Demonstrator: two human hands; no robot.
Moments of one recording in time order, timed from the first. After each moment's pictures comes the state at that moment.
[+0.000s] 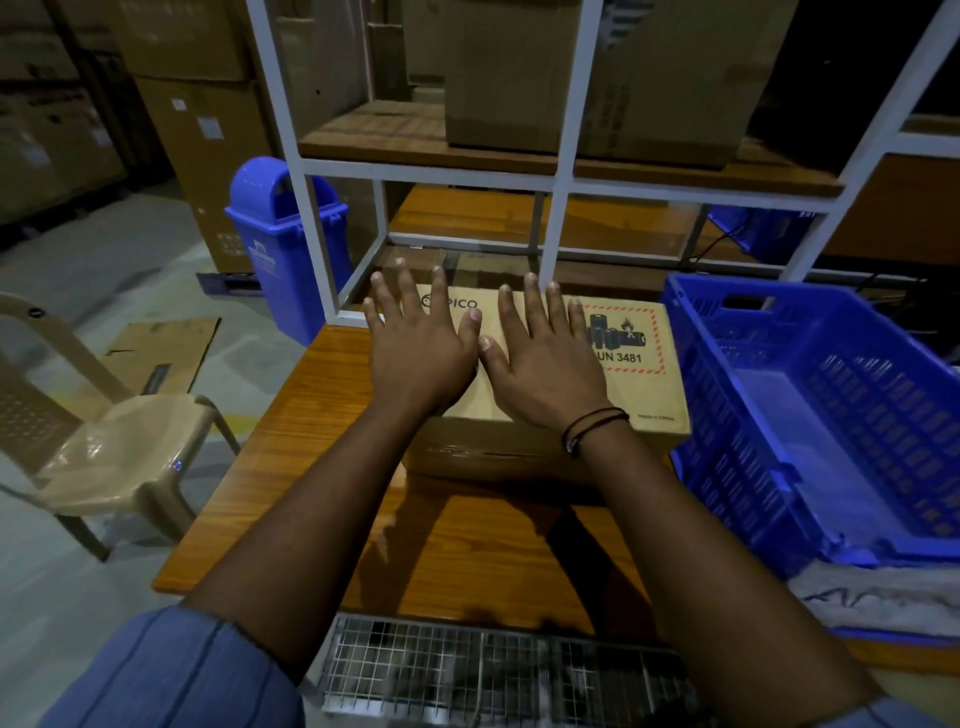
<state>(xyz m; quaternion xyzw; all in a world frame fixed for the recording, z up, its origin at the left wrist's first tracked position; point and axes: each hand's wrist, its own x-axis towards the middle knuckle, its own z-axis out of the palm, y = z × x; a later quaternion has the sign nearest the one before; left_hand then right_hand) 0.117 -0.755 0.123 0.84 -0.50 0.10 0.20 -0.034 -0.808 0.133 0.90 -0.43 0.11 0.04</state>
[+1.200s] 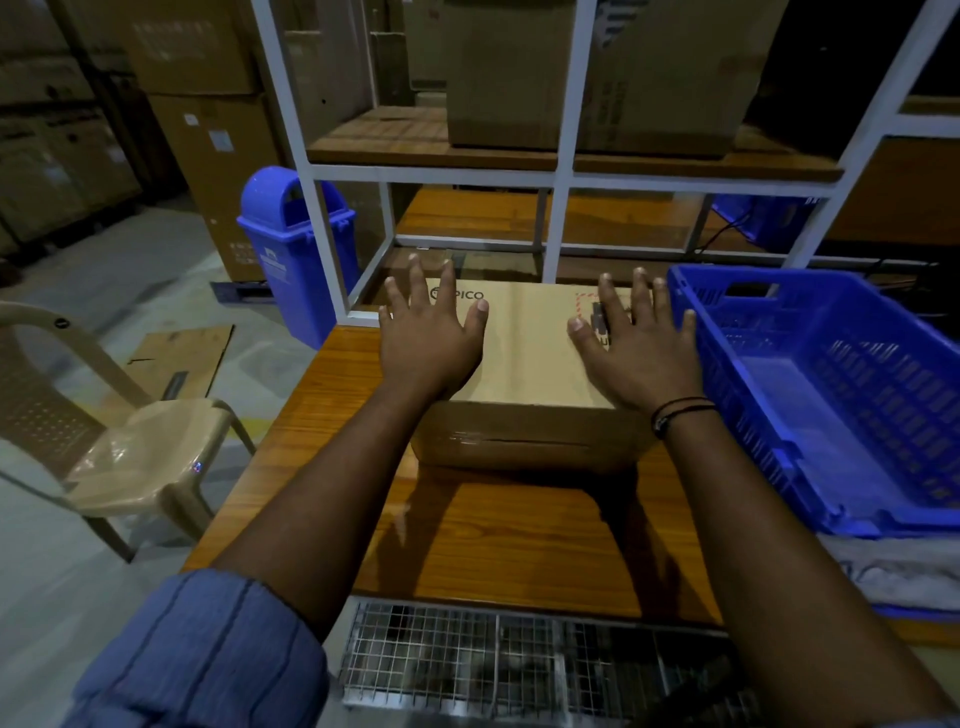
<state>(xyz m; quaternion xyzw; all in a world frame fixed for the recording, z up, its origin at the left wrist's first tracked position) 0.117 -0.751 0.132 0.83 -0.51 0.05 0.22 -0.110 -0.839 0.137 0.84 -0.53 0.14 -0.01</state>
